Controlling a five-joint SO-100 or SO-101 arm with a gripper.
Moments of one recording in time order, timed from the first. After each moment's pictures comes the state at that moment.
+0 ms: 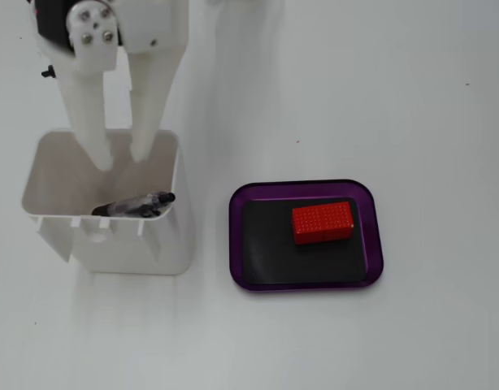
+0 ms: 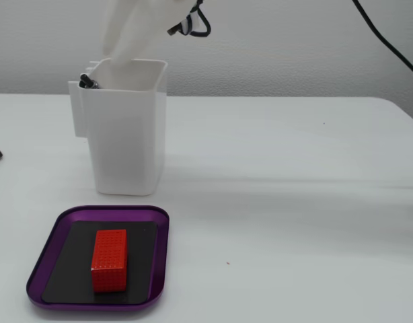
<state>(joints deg) 16.7 78.2 49.6 71.9 27.2</state>
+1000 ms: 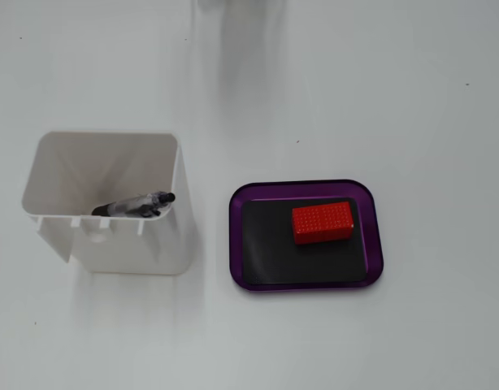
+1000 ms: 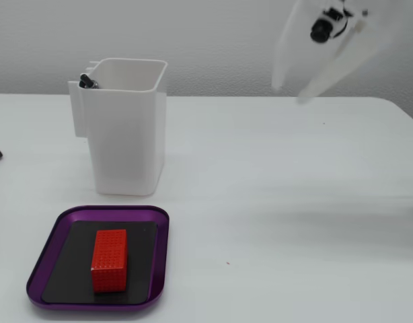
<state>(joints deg) 11.6 144.8 123.2 73.9 -2.4</state>
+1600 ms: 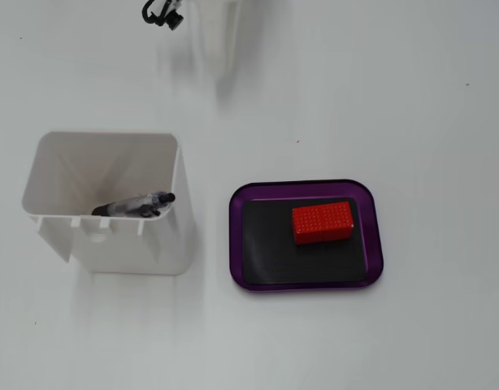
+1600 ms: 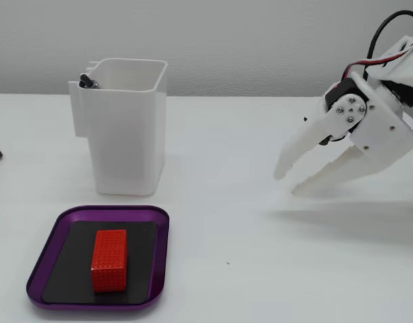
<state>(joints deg) 11.9 187.6 174.7 57.0 -2.2</state>
